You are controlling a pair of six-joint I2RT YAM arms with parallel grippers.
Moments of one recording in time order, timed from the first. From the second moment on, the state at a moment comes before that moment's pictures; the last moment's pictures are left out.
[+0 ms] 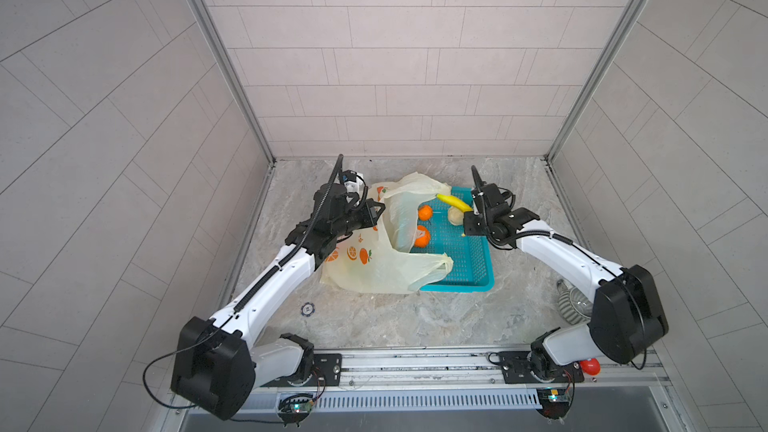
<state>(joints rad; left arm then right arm) -0.38 1.21 0.92 -0.15 0.37 -0.61 0.37 1.40 1.04 -0.53 0.19 0.40</state>
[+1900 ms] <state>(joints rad) -0.38 1.16 0.98 -0.30 0.28 -0.45 0.78 1.89 1.61 -0.57 -0.04 0.27</state>
